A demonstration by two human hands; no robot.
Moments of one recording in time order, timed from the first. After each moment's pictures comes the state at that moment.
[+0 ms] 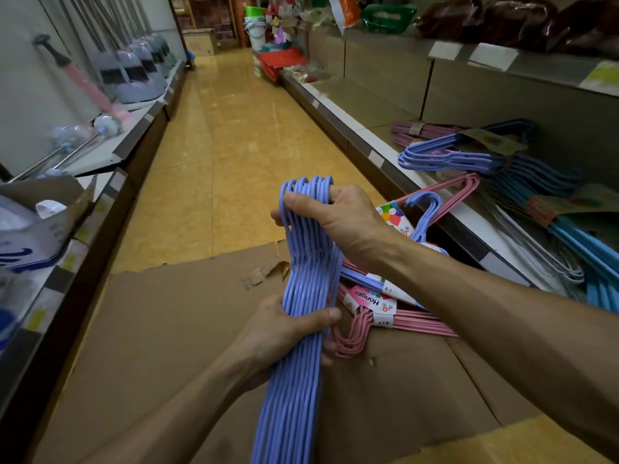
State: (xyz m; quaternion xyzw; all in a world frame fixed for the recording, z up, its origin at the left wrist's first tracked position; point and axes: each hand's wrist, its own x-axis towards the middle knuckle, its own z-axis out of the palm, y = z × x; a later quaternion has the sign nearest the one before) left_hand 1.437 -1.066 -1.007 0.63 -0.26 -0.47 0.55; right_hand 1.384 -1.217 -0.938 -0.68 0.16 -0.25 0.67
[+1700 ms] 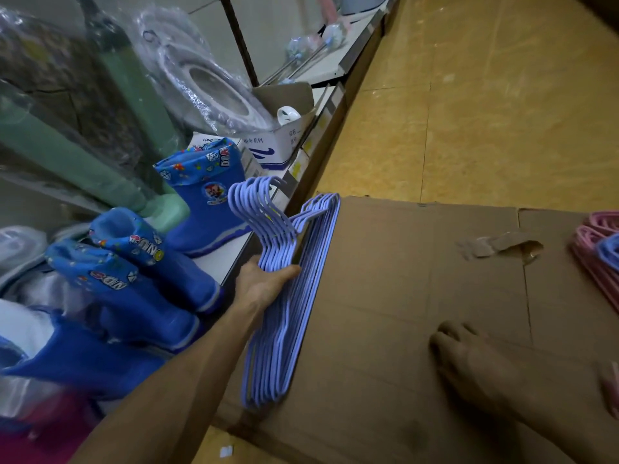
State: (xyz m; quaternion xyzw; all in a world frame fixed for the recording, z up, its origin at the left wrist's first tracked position) left_hand 1.667 -0.837 -1.105 0.87 0.11 -0.09 0.47; right_hand 1.488 -1.101 -1.159 -0.96 0.03 0.25 0.11
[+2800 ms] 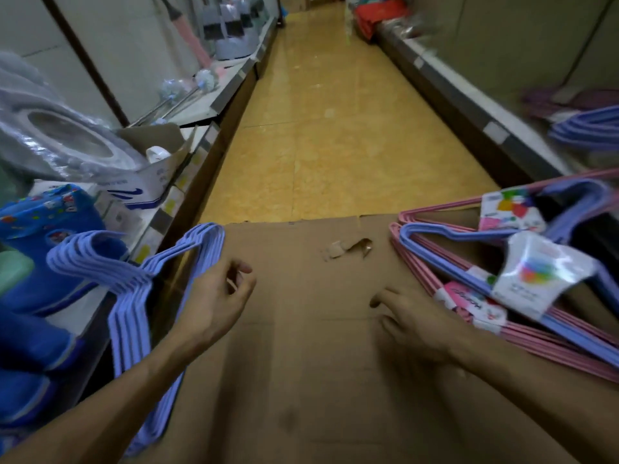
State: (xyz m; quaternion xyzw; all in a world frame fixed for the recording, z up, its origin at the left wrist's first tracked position) left_hand 1.583 -0.946 -1.058 0.90 -0.26 -0.02 0.35; right_hand 1.397 -1.186 -1.076 -0.96 0.13 0.09 0.21
